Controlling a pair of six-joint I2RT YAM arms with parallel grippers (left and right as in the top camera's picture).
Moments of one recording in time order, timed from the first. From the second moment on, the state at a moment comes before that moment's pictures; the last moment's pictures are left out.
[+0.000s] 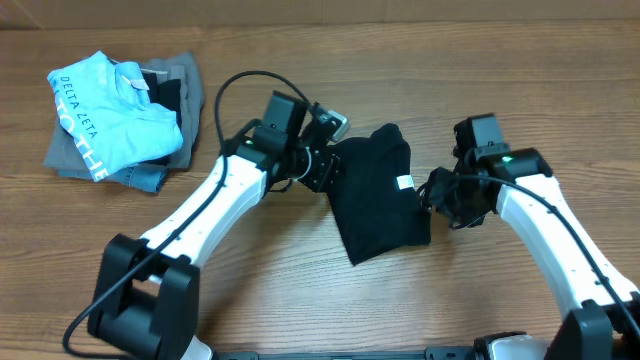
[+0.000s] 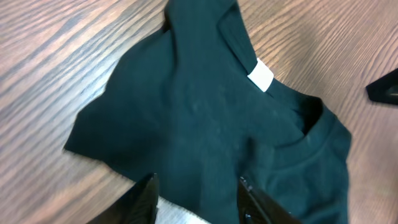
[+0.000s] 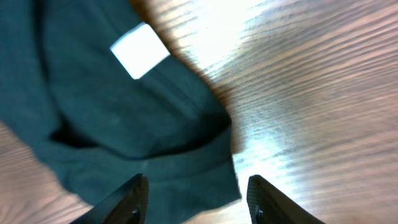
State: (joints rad) left arm -0.44 1.74 1.21 -0.48 0.45 0.09; right arm 0.16 1.50 1.02 -0.93 -0.17 0.56
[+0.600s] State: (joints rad) left arm -0.38 1.95 1.22 -0.46 0.25 0.02; right arm 0.16 1.51 0.81 -0.58 -0.20 0.57
